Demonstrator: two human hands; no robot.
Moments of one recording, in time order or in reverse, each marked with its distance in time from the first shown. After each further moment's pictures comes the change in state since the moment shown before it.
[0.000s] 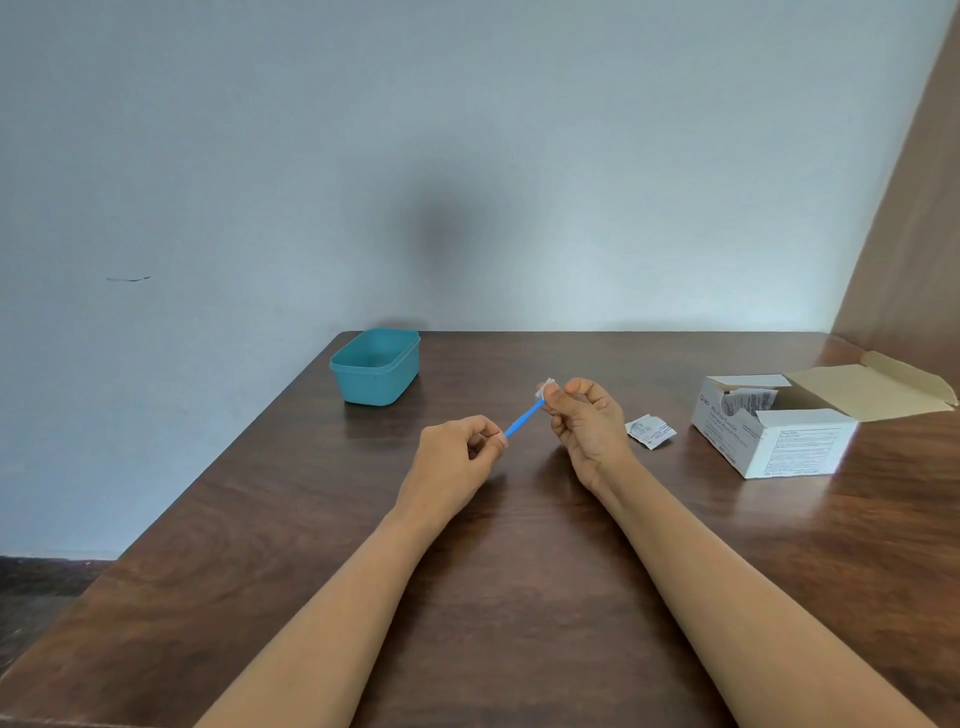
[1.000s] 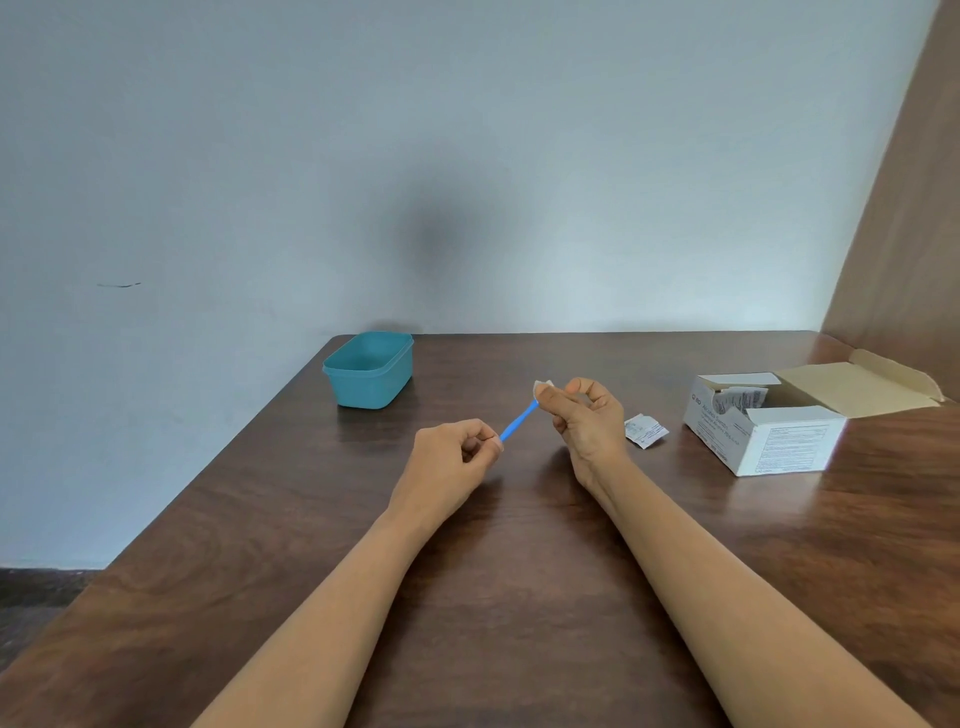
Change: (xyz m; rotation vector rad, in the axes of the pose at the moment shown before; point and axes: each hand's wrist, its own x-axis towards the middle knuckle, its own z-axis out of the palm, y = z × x) left_hand 0.000 -0.002 0.000 -0.009 -0.017 0.030; right_hand 0.001 0.000 -0.004 -0.089 0.034 -0.089
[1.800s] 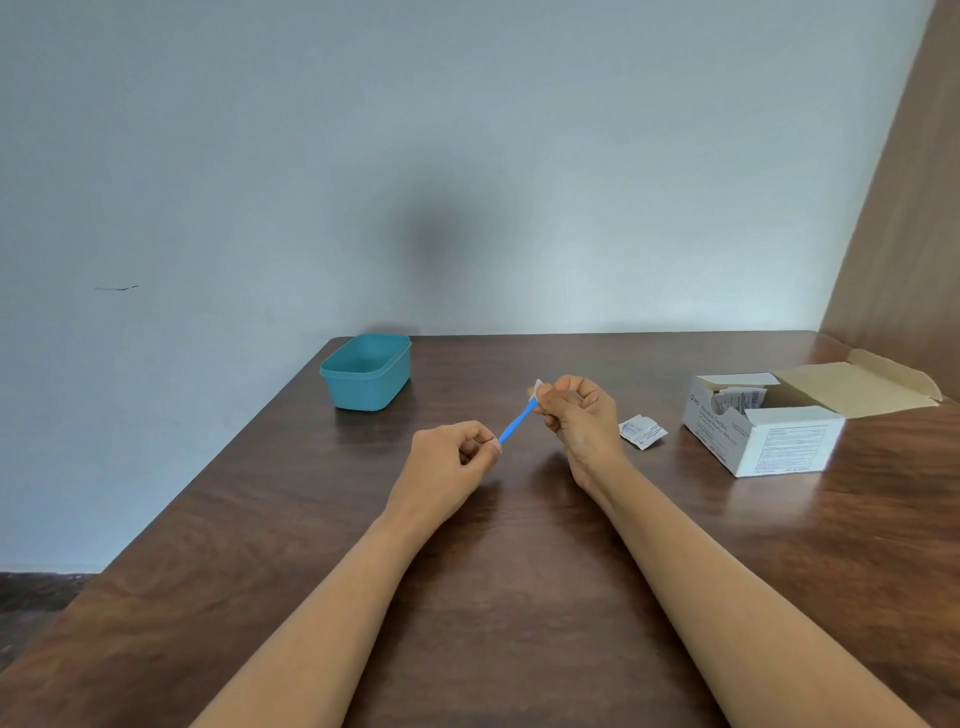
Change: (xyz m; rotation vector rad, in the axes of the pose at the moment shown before) left_hand -0.001 0.002 -0.001 -0.007 0.006 0.020; right_hand 0.001 -0.002 0.002 -0.078 -0.063 -0.030
